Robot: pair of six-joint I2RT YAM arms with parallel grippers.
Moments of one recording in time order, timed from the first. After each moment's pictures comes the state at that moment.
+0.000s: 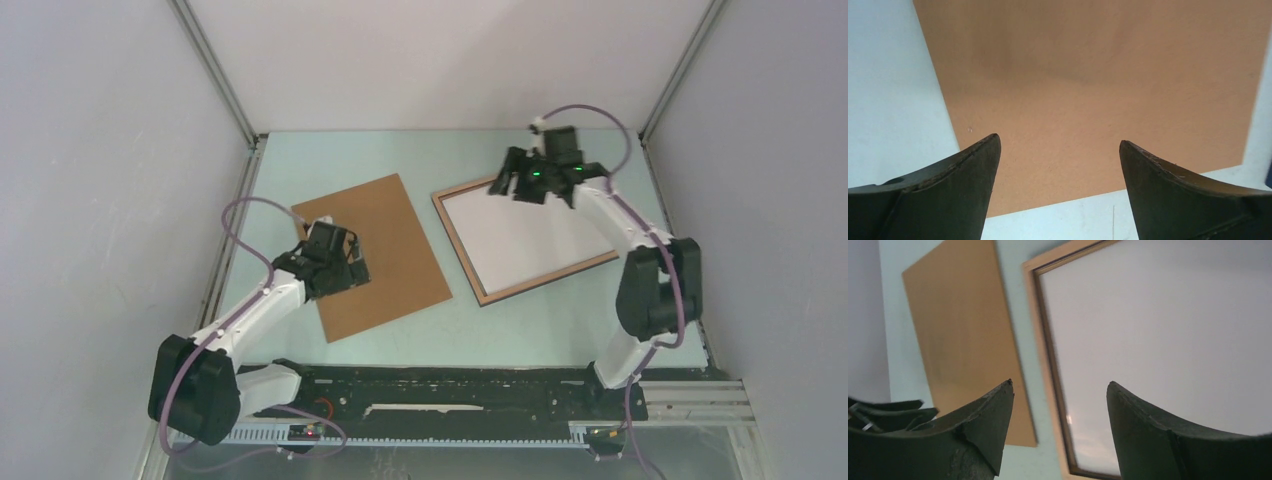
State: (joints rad) left arm -0.35 1.16 0.74 -0.58 -0.19 -0.60; right arm 0.18 1.68 1.37 -0.42 -0.33 0.42
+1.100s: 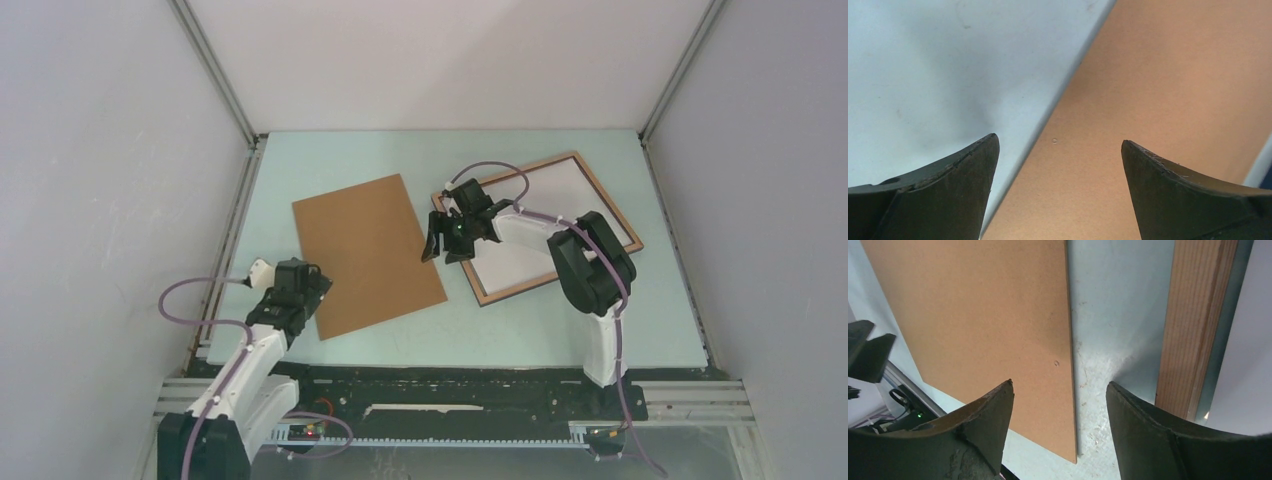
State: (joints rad) left arm -0.10 0.79 0.34 -0.41 -0.36 -1.01; right arm 0.60 2.02 1.35 -0.30 -0.38 0.57
